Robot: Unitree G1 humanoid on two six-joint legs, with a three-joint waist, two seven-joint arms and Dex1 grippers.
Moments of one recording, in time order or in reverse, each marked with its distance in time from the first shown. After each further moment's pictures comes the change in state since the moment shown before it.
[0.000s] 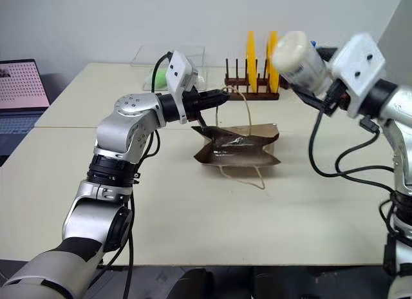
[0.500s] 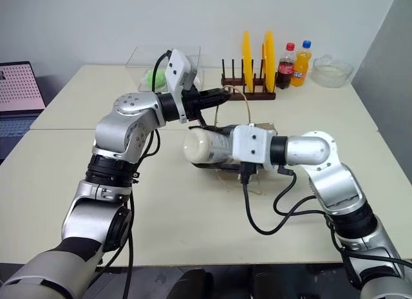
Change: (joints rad) left arm -0.001 0.007 0.001 -0.009 -0.022 0.014 -0.003; right arm -0.034 0.327 0.359 -0.179 0.002 0.008 0.136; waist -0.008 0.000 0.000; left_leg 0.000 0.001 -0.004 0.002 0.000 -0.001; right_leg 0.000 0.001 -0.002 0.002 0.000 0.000
